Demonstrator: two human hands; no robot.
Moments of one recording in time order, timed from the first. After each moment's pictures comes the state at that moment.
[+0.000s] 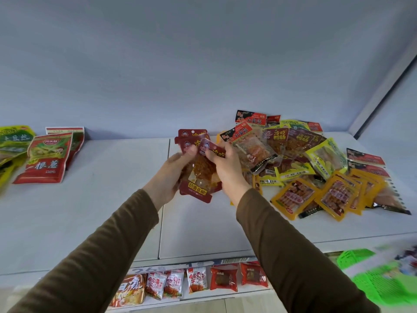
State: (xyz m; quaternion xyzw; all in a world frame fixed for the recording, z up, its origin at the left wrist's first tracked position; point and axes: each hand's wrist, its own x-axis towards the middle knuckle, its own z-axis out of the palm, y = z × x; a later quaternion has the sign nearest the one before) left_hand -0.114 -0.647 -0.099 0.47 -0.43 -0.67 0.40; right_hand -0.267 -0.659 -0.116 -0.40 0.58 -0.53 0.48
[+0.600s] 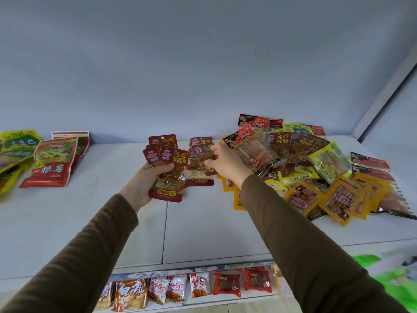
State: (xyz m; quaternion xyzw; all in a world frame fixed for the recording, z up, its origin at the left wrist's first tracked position) left_hand -0.050 -0.667 -0.120 0.53 -0.35 -0.64 0.43; right_hand -0.281 -0.683 -0.097 -0.67 0.66 -0.24 0.26
